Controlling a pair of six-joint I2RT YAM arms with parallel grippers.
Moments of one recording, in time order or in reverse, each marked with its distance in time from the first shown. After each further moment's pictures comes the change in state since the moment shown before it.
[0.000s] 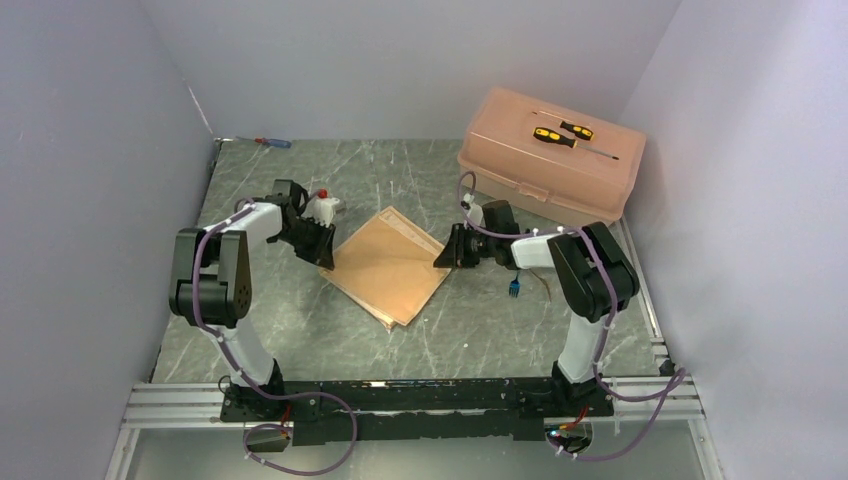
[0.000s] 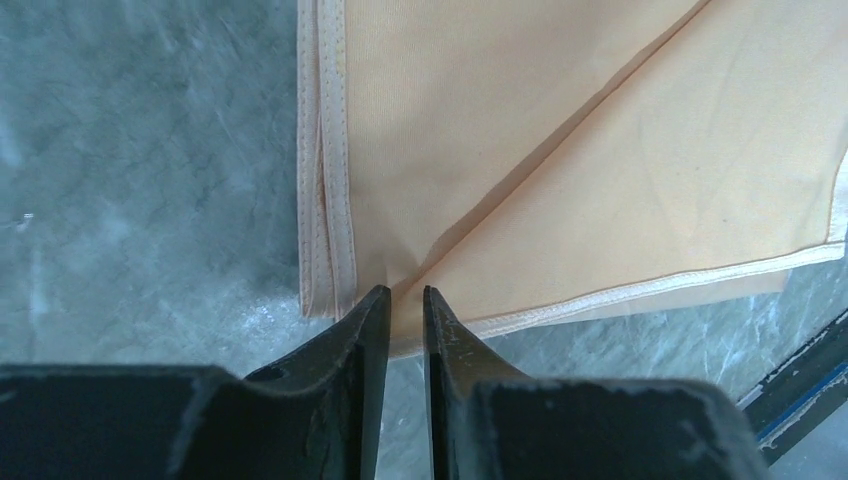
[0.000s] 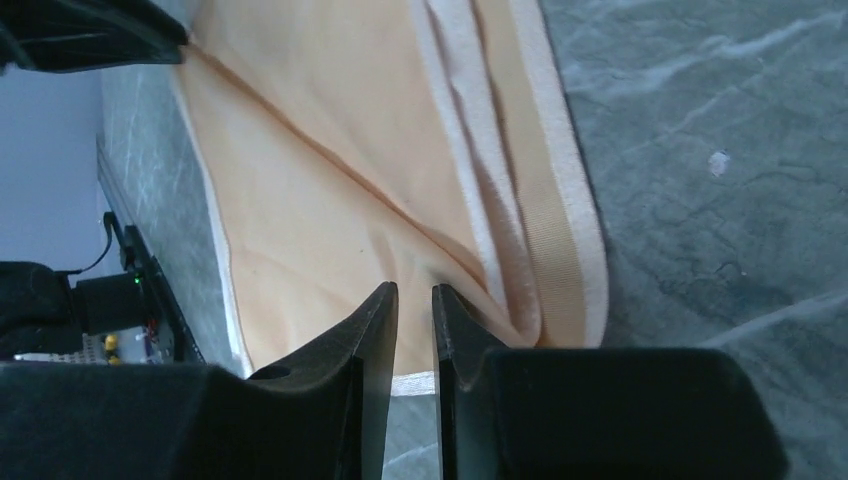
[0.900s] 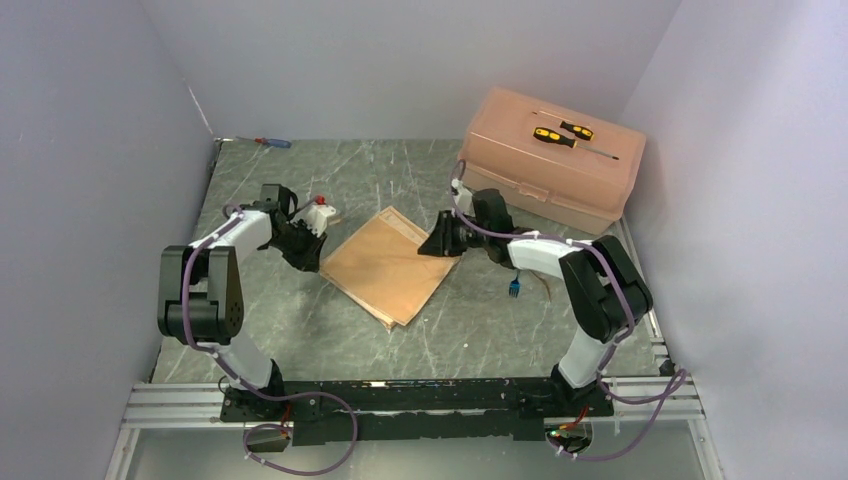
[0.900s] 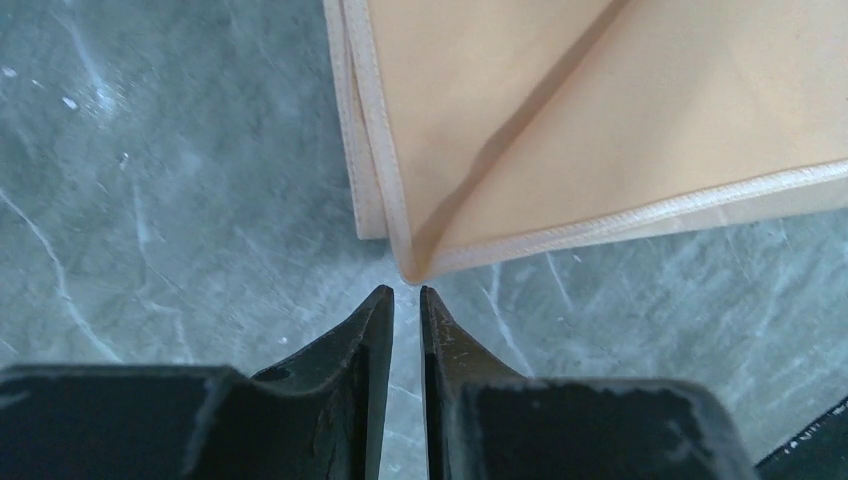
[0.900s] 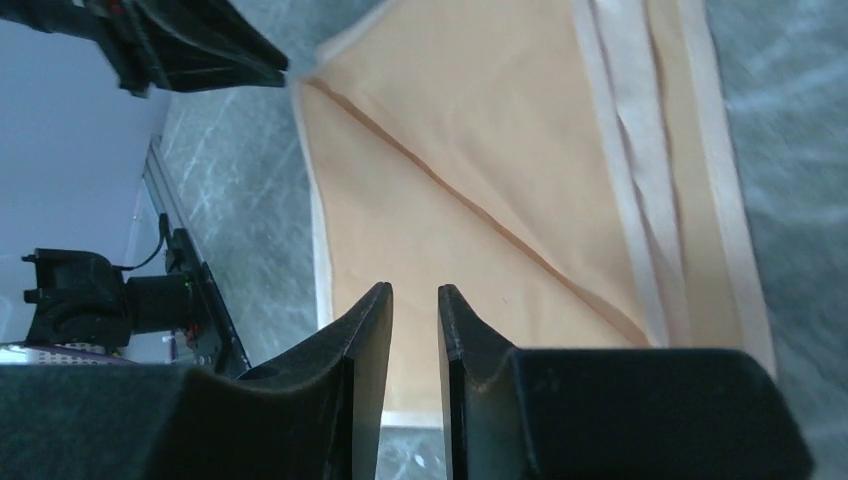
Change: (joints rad) left arm 0.038 -0.127 -0.068 -0.039 -0.068 0.271; right arm 0.075 -0.116 0.025 0.016 0.041 0.047
